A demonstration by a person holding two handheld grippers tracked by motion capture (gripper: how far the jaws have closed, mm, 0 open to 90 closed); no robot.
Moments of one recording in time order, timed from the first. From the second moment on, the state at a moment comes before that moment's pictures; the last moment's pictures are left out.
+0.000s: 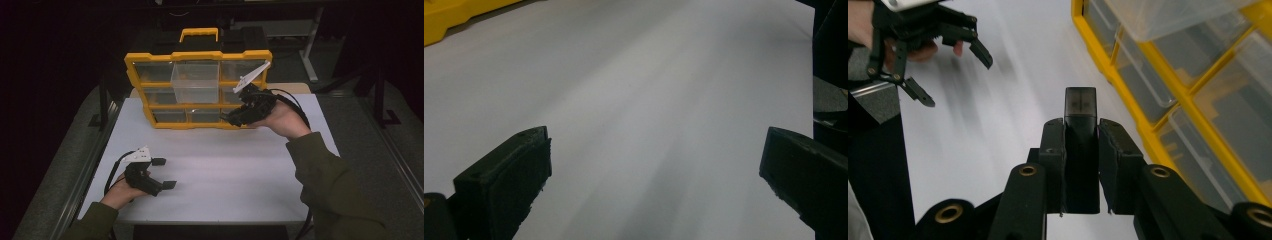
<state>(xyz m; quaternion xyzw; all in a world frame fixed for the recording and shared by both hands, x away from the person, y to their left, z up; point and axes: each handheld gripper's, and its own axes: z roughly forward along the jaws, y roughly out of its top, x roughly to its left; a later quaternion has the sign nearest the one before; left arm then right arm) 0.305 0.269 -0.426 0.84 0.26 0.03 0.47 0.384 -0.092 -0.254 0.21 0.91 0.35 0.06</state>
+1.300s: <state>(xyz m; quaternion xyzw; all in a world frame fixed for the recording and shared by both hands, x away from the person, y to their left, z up) 0.305 0.269 -0.426 0.84 0.26 0.02 0.47 0.429 -0.062 -0.133 0.20 0.89 0.41 0.09</state>
